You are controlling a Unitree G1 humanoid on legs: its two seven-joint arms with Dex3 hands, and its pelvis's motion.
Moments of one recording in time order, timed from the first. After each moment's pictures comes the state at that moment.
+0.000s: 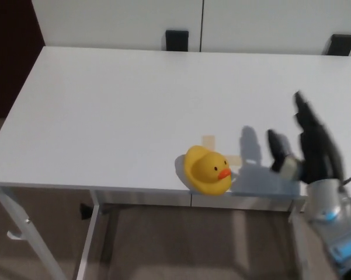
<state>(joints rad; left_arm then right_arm) -0.13 0.55 -0.06 1.29 0.20 -0.12 0.01 -0.52 -0.25 0.14 0.60 -0.34 -0.01 -0.38</state>
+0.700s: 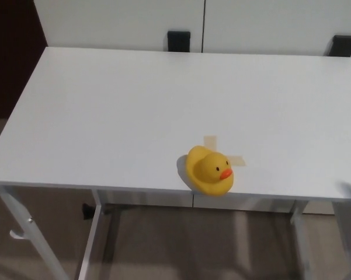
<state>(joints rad) -0.10 0.55 -0.09 1.27 0.23 -0.12 0.05 -0.22 -0.69 -0.27 0.53 -0.21 -0.16 -0.22</state>
